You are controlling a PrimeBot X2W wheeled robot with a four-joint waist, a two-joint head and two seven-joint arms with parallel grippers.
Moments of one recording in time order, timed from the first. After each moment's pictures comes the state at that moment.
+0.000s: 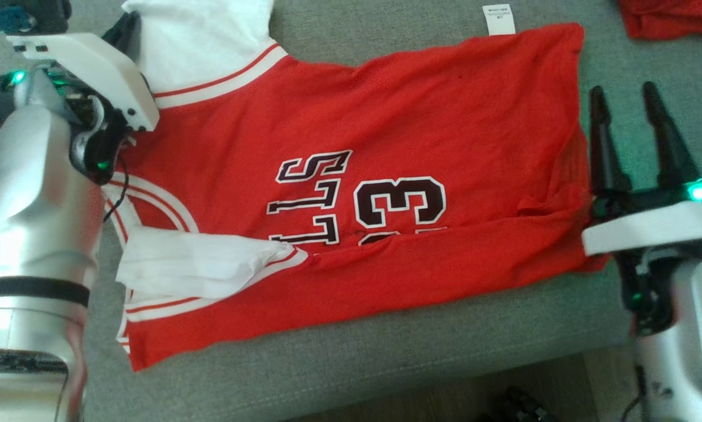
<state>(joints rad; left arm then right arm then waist) -0.94 0.21 -0.24 0.85 -0.41 -0.12 0.12 -0.27 -0.10 0.01 0.00 0.28 0.13 -0.03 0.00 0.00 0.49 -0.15</state>
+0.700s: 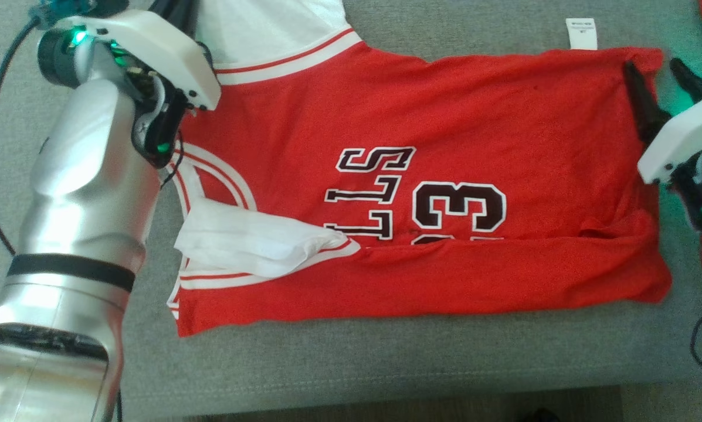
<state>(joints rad) -1.01 0.13 -0.37 0.86 -0.44 -0.13 -0.10 -0.61 -0.35 0.10 0.47 0.41 0.13 0.28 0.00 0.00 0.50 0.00</state>
